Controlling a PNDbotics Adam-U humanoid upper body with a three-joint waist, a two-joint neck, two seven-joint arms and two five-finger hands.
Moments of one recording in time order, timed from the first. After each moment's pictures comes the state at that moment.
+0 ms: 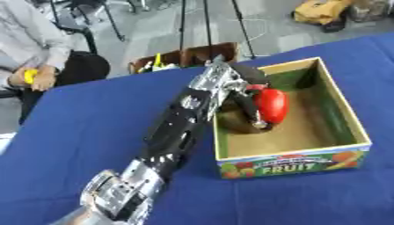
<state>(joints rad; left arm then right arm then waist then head) -1.18 0.26 -0.04 -0.89 -1.32 -0.39 -0.71 -0.31 -0.20 -0.09 -1.98 0.20 -0.07 -0.18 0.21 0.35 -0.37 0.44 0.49</state>
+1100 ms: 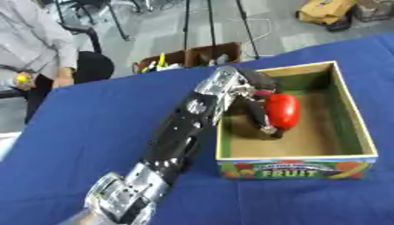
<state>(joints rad) -1.16 0.25 -0.07 -0.94 -1.34 -0.41 -0.70 -0.31 -0.20 -0.09 -1.98 0.20 -0.06 -0.17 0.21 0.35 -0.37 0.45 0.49</state>
